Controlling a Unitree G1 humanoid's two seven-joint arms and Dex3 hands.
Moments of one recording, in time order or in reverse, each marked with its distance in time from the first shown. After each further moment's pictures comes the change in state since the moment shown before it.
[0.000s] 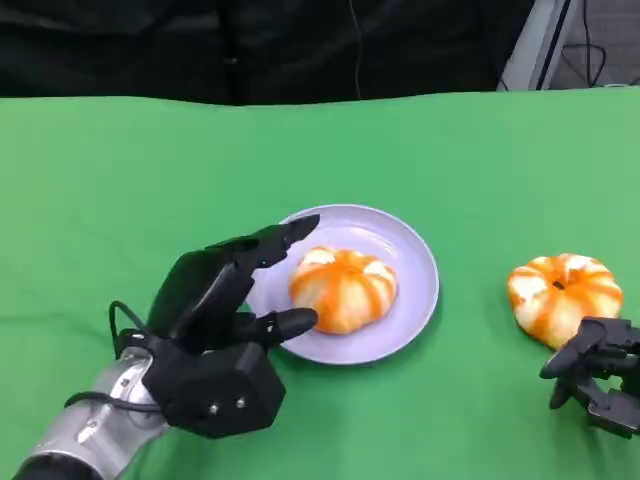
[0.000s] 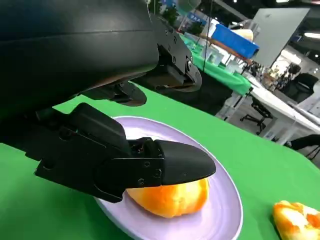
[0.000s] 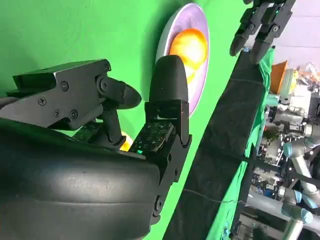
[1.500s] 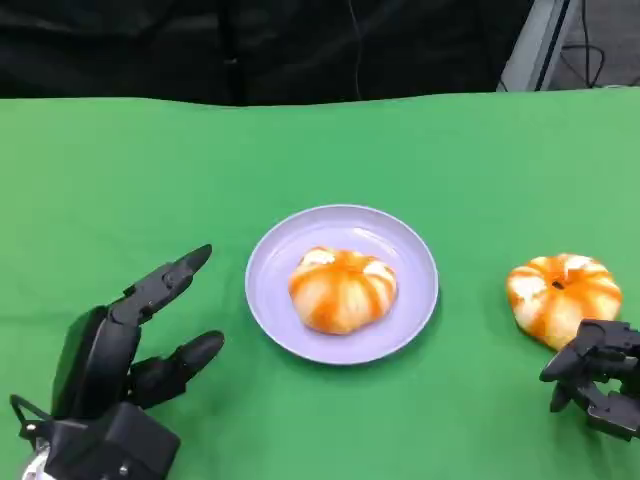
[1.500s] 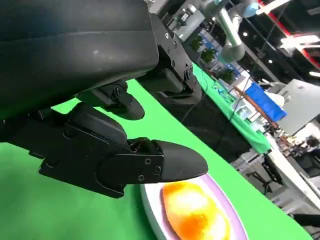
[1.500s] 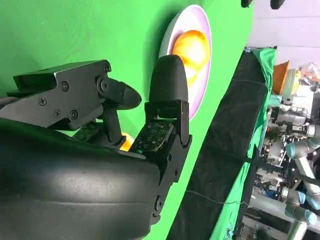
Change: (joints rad) left arm 0.247 0.039 0.225 -0.033 -0.162 -0.191 0.042; right arm 0.000 -0.001 0.002 0.011 0.000 0.007 0.002
